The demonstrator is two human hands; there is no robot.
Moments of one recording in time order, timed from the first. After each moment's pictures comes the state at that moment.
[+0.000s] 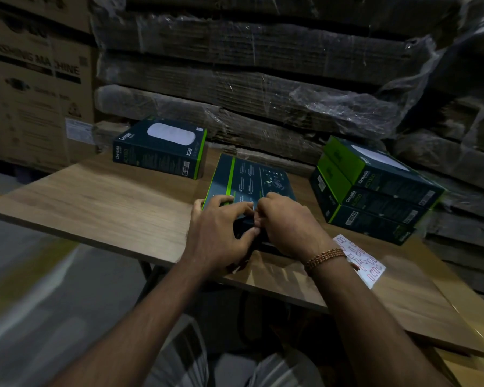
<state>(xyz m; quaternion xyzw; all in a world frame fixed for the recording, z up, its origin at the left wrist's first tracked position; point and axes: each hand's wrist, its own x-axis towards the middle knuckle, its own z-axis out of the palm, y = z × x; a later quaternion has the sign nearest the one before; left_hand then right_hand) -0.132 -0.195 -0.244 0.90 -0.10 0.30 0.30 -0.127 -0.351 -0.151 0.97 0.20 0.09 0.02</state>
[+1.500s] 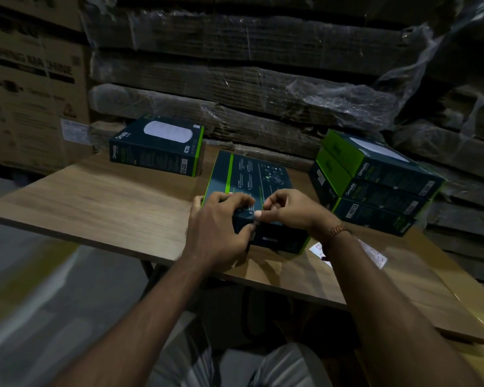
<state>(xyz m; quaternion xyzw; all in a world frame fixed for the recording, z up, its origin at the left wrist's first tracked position) -0.136 -0.196 -0.239 0.89 -0.09 0.29 0.33 -0.082 -0.384 -0.158 0.92 0.08 -0.08 -0.37</state>
